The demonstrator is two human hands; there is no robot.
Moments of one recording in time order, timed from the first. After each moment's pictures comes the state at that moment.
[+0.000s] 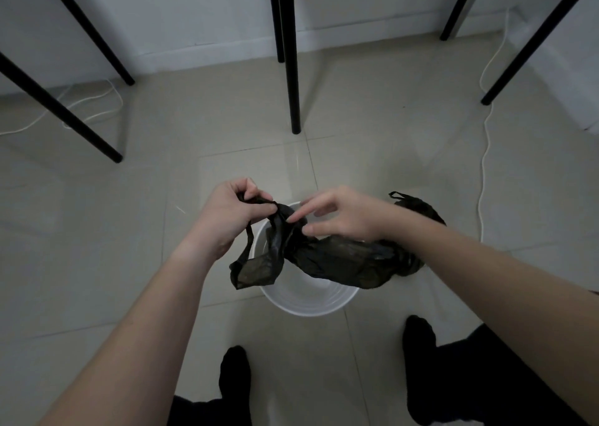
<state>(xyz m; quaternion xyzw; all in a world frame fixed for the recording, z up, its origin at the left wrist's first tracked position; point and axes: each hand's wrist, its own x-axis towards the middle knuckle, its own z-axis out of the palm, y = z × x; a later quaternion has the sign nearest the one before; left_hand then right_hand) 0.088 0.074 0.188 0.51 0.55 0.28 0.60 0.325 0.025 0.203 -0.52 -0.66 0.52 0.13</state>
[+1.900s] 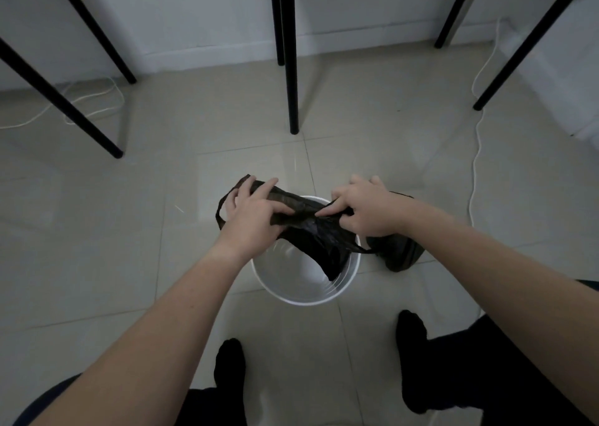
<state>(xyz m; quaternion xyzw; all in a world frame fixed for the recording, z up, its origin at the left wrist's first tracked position) 0.104 0.043 0.152 0.82 0.54 0.03 0.19 0.350 0.008 0.202 -0.57 -0.77 0.28 -0.06</state>
